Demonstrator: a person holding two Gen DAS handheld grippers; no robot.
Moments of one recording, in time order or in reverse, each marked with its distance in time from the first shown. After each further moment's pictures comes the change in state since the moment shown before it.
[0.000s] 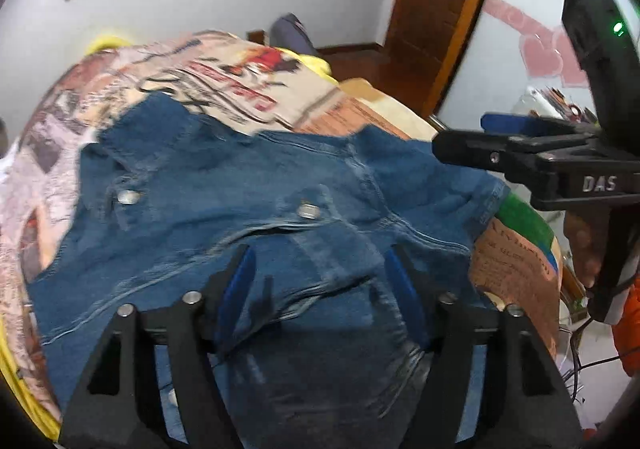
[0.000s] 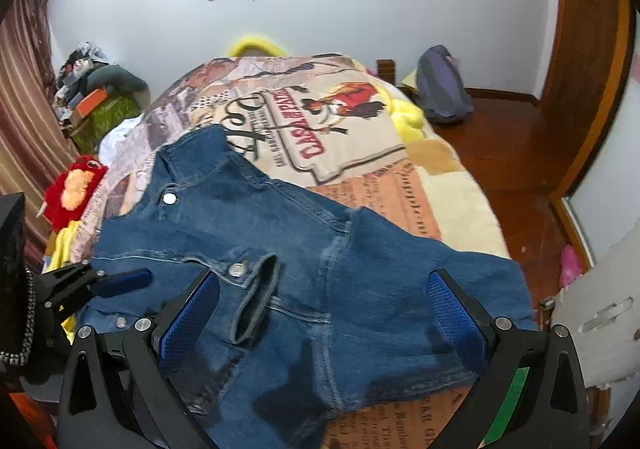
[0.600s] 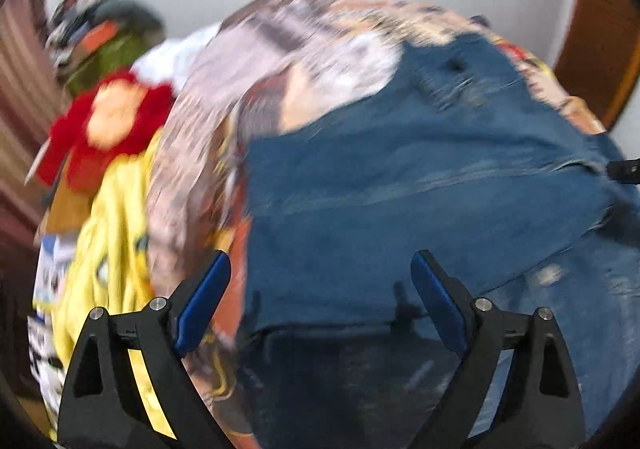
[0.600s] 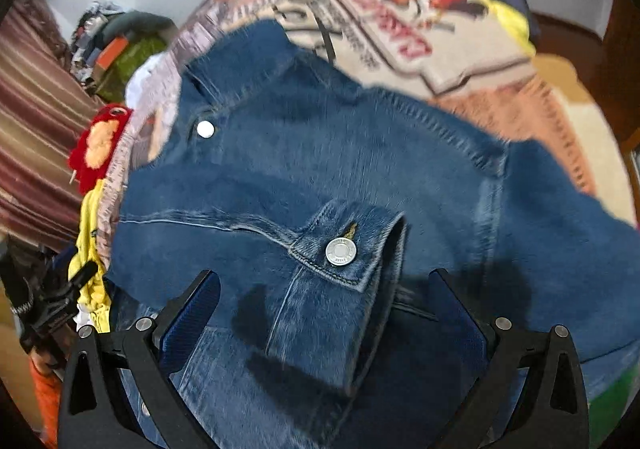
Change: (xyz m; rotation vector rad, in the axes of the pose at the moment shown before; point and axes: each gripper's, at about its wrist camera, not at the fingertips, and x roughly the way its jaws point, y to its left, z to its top) left arm -0.061 0.220 -0.138 -0.375 0.085 0.473; right arm 0.123 0.065 -0.004 0.036 0.348 0.178
